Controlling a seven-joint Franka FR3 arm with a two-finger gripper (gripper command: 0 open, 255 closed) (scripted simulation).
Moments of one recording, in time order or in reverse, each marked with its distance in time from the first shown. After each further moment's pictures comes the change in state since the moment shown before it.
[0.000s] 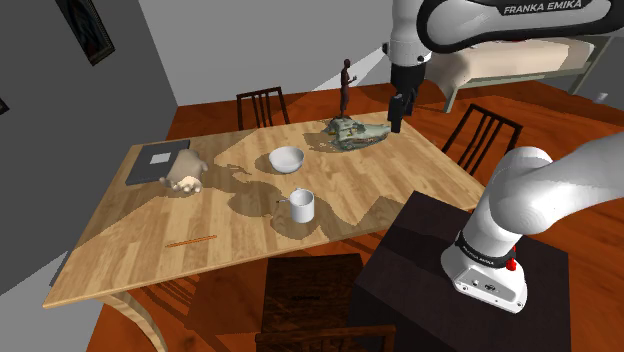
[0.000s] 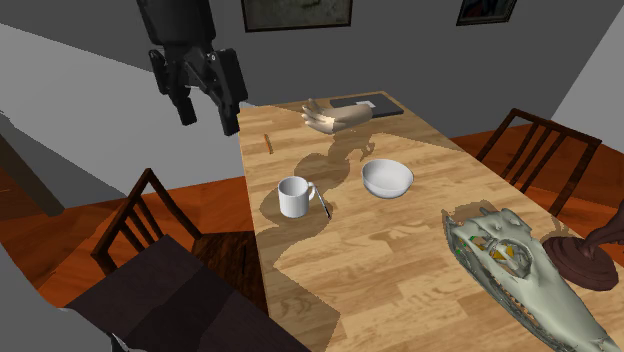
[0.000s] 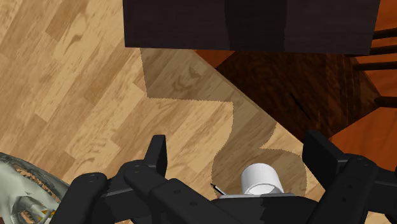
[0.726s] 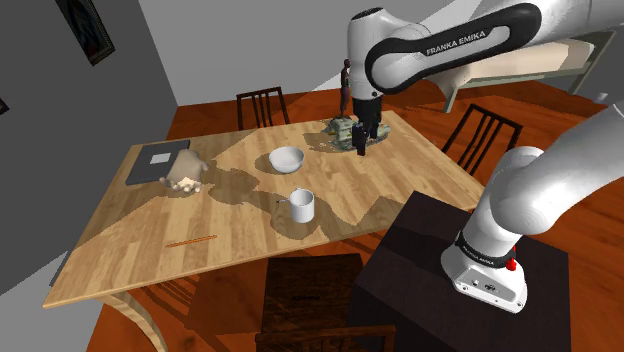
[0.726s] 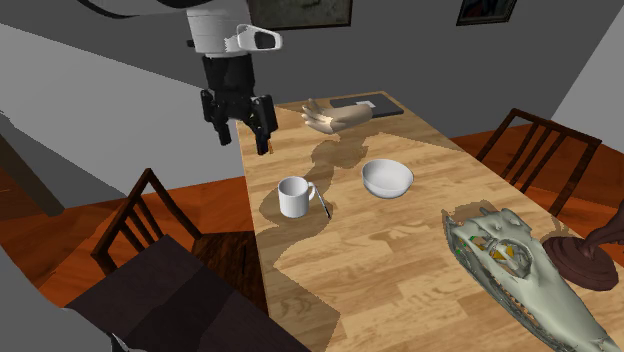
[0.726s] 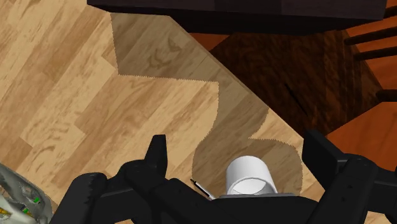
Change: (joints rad) arm 0.026 0.295 0.024 -0.007 0.025 0.269 0.034
